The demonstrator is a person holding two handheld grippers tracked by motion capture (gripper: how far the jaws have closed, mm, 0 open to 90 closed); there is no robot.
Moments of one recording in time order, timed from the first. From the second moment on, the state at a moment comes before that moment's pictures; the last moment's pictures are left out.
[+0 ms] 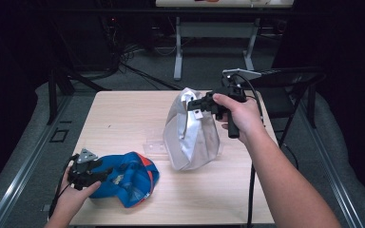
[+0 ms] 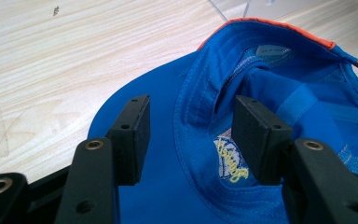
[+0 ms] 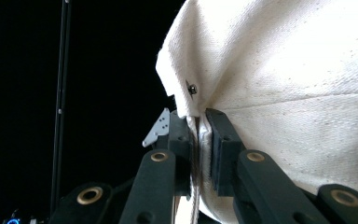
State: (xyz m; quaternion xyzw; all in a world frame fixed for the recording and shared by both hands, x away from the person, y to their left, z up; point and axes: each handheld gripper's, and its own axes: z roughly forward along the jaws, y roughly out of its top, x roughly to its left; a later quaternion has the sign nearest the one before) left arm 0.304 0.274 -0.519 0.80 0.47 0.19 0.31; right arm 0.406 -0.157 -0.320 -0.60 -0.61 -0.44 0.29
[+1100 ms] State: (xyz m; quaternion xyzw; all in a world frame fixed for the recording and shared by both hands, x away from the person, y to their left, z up) left arm 0.303 0.259 -0.515 0.81 0.45 0.18 0.33; right arm 0.450 -0.125 -0.327 -0.62 -0.57 -0.47 0.26
